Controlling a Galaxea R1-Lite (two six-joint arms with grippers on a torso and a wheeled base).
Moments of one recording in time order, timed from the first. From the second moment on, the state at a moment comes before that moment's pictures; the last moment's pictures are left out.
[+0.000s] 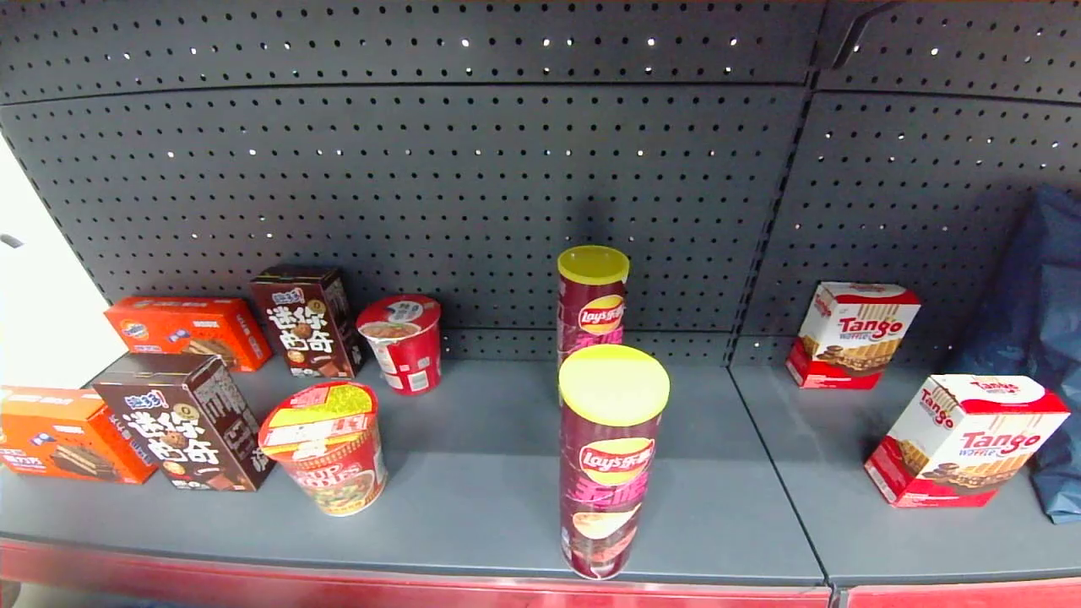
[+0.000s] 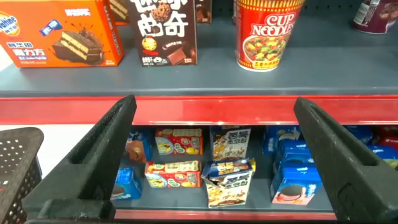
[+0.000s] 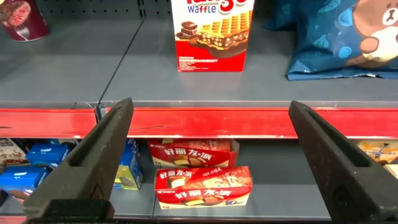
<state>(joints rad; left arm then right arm) -0.01 0.01 0.00 0.00 0.00 0.00 0.00 0.00 0.00 0.00 -0.02 0.01</state>
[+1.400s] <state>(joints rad) -0.01 0.01 0.00 0.00 0.00 0.01 0.00 0.00 0.00 0.00 -0.02 0.01</state>
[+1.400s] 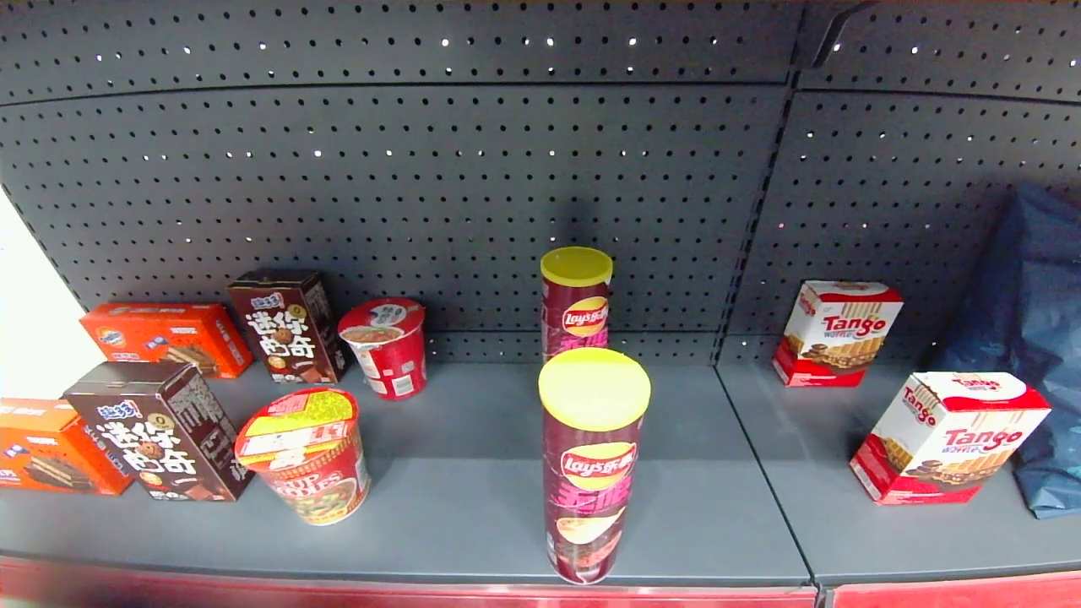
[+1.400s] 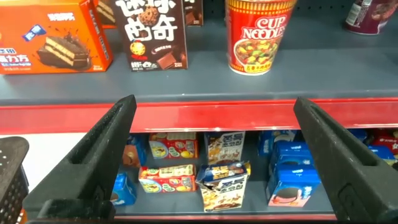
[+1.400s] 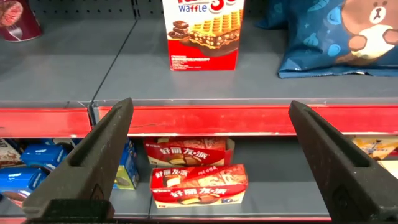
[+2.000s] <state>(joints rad) 0.00 0.01 0.00 0.00 -0.05 0.03 0.00 0.00 0.00 0.00 -0.02 0.01</state>
